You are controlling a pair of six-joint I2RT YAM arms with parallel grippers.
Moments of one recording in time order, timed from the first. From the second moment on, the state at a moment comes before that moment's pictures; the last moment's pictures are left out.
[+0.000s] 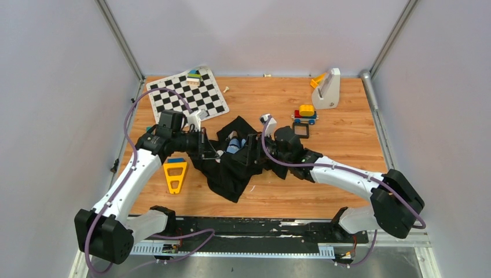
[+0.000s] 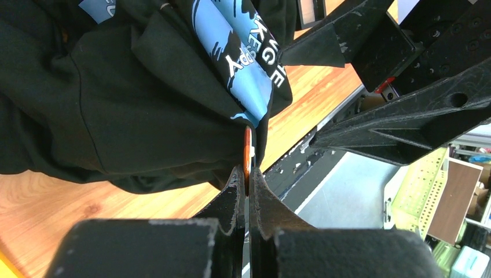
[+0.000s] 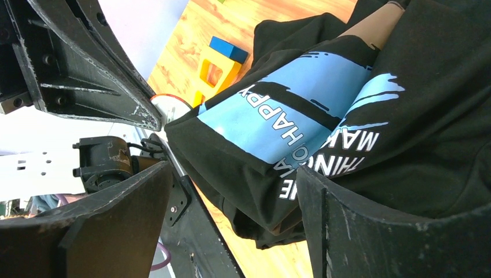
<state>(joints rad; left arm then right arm) -0.28 1.10 0.95 -0.71 0.66 -0.31 0.83 1.35 0.77 0.27 -0.26 0.67</state>
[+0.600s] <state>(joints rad) -0.28 1.10 0.93 -0.63 0.75 -0.37 0.83 1.39 0.76 0.31 -0.36 0.72</state>
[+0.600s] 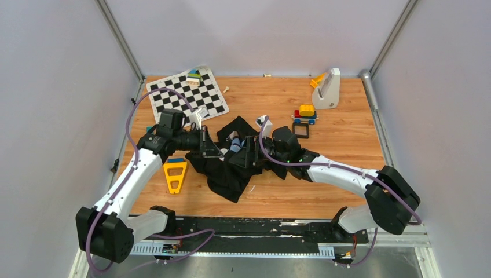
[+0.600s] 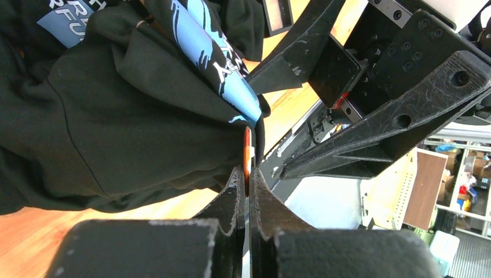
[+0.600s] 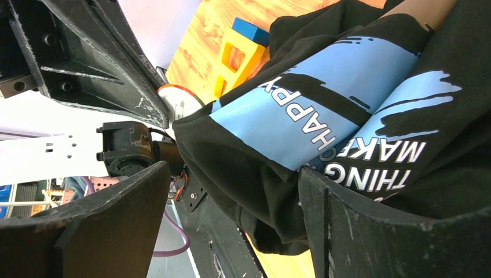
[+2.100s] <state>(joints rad) -0.25 1.15 0.89 -0.59 0.92 -0.40 0.83 1.44 0.74 0.48 -0.41 0.84</state>
